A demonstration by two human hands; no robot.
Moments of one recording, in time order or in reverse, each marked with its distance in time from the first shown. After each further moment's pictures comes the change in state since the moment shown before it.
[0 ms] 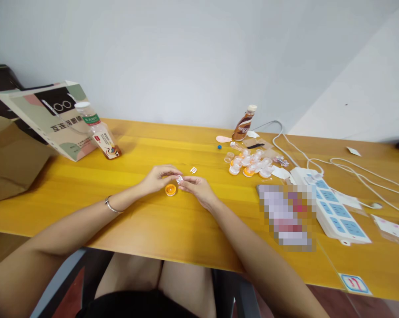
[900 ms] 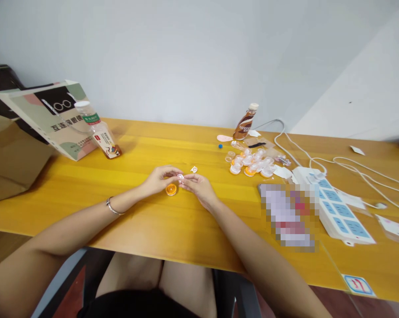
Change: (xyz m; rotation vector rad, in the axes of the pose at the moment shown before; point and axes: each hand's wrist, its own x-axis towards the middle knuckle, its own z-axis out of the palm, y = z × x) left_hand -0.003 -0.009 0.009 -0.004 0.039 -0.122; right_hand -0.001 -0.001 0.001 0.052 0.066 -0.017
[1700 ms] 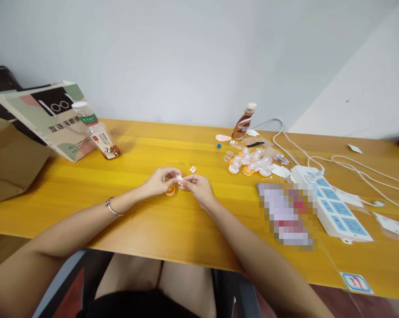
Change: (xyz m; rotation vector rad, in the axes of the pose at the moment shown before) left_hand 0.001 0.008 0.005 0.095 -0.021 -0.045; right_hand -0.002 0.001 0.005 -0.070 0.089 -0.057
